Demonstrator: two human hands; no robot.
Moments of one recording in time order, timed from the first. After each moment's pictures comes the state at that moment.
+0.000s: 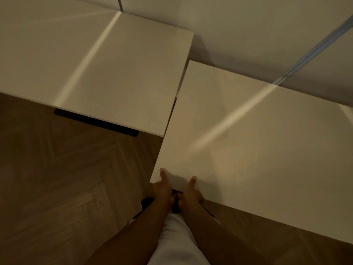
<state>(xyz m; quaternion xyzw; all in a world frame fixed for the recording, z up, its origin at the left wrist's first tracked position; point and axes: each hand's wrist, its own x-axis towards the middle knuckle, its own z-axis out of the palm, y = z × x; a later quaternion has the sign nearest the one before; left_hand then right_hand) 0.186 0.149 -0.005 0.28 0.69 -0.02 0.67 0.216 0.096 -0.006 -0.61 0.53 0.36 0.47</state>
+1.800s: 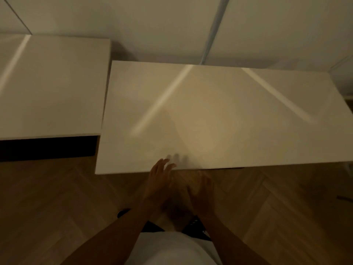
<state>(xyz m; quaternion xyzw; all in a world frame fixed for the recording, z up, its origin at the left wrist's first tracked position) 0.169 0.007 -0.039 0.96 -0.01 0.00 0.29 0.166 -0.188 -0.041 -0.94 0.08 0.28 0.20</state>
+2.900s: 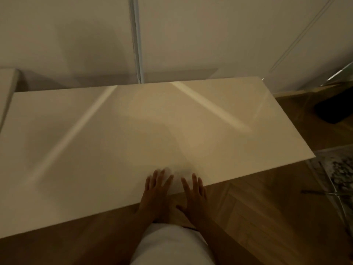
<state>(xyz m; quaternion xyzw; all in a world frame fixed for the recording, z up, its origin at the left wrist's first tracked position) 0.321 -0.264 -0.053 0.97 -0.12 -0.13 0.17 0.306 -0.450 -0.037 -0.98 -0.06 0.13 0.12</state>
